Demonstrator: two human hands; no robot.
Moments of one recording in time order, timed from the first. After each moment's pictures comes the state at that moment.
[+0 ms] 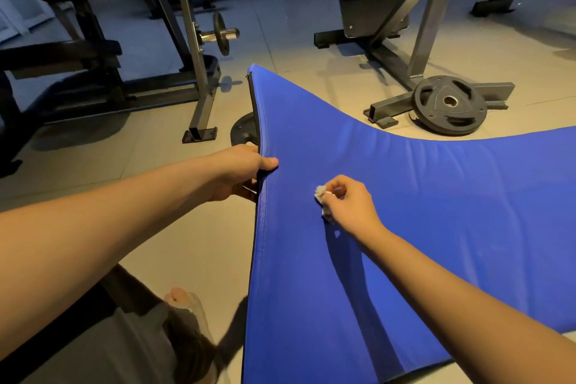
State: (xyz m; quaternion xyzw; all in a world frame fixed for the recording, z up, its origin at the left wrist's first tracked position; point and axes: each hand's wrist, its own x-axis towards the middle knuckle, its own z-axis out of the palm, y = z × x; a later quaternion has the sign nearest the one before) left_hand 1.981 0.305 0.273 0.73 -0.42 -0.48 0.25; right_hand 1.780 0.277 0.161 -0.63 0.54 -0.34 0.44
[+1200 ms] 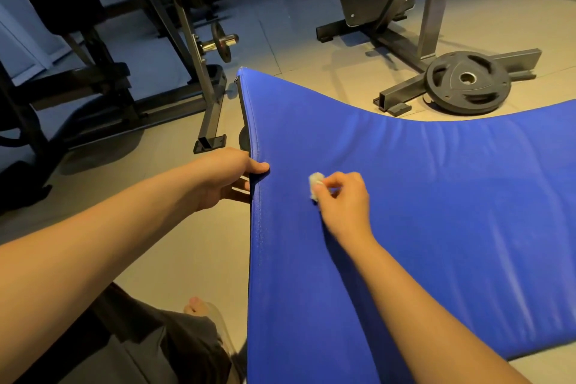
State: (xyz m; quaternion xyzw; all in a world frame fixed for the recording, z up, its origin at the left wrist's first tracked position) left_hand 1.988 0.297 0.270 0.76 -0.40 -0.46 0.24; right_hand 1.808 0.275 0.135 -0.57 0.54 -0.47 0.41
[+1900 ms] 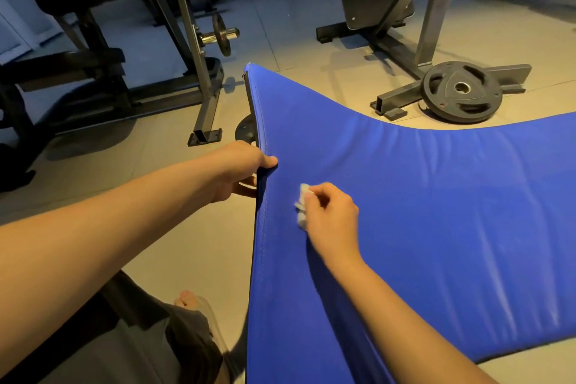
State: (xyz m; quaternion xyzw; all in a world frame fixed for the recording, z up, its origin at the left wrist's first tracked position) left_hand 1.976 0.298 0.268 0.77 -0.41 -0.43 0.25; right_hand 1.826 0.320 0.153 -0.54 0.53 -0.49 0.44
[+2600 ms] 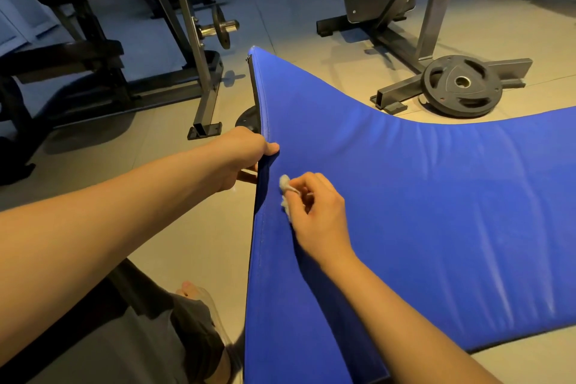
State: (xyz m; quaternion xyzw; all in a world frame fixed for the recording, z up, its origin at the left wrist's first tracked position) left_hand 1.969 0.298 0.272 0.78 -0.40 -0.39 0.28; right_hand 1.834 0.337 0.159 -0.65 0.43 -0.50 0.37
